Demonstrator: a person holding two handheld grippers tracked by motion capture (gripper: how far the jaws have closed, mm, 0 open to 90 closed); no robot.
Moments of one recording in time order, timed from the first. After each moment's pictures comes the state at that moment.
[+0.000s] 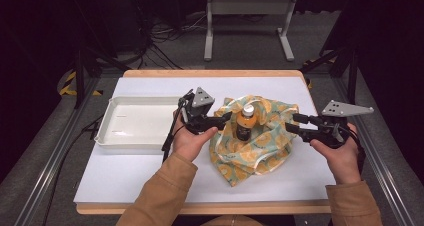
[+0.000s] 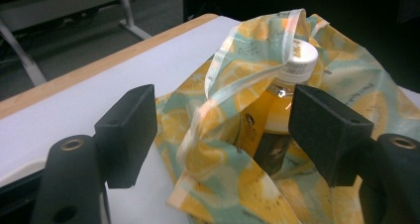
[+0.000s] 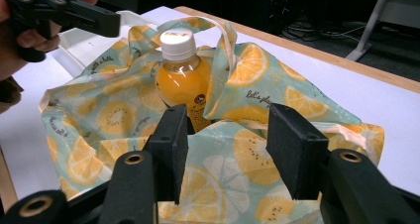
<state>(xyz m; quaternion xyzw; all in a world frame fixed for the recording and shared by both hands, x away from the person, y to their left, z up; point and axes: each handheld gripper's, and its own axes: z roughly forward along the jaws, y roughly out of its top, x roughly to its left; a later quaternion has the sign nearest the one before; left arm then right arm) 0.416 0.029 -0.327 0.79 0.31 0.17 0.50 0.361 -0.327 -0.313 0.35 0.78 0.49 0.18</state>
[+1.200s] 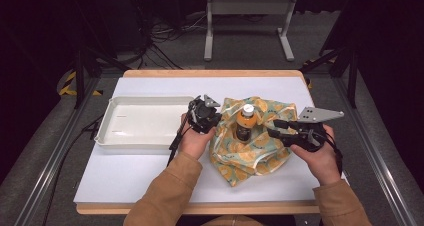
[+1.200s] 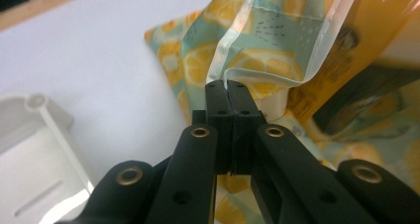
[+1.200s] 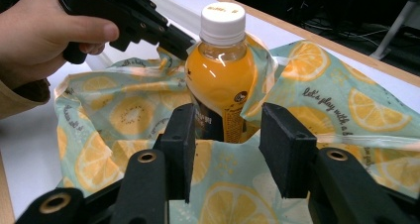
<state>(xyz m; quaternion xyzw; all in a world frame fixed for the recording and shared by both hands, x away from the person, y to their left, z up) 0.446 0.014 -0.380 0.84 0.37 0.15 0.37 0.367 -0.284 -0.335 0.30 0.81 0.47 0.18</state>
